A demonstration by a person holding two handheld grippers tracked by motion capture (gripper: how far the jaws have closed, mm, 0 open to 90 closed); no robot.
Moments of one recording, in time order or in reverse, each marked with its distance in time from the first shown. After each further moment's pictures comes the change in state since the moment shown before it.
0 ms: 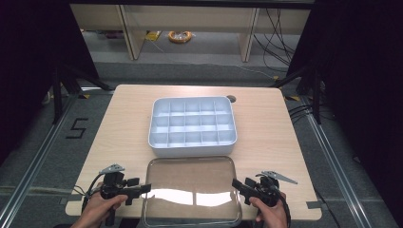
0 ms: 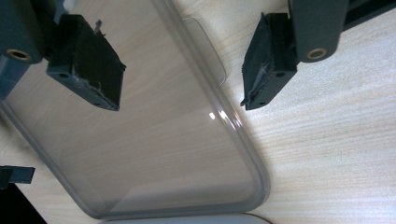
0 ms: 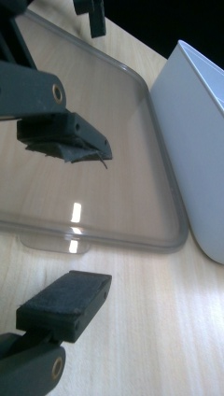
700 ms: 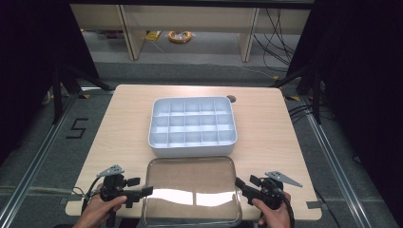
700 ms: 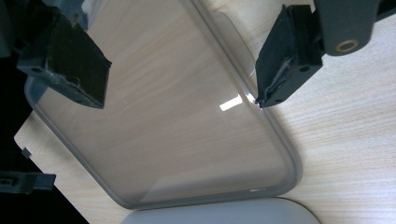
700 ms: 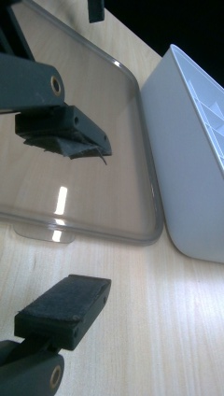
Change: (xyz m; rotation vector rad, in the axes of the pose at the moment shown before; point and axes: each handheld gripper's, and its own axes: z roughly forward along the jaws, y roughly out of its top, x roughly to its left) left arm -0.009 -0.003 -0.004 -0.039 -0.072 0.046; right arm 0.004 0.002 -0.014 -0.087 -0.029 -0.143
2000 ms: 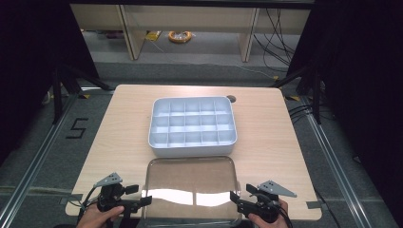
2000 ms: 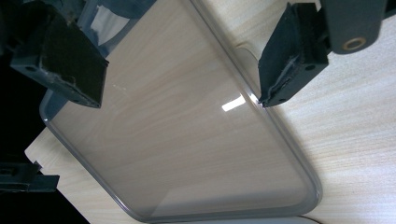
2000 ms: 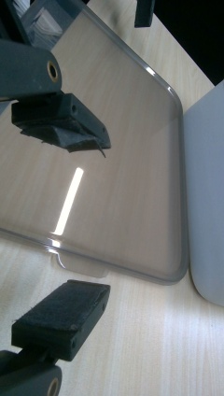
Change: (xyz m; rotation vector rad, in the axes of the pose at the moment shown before) left arm -0.014 -0.017 -0.012 0.002 -0.009 0.019; right arm 0.021 -0.021 -0.013 0.057 0.035 -0.142
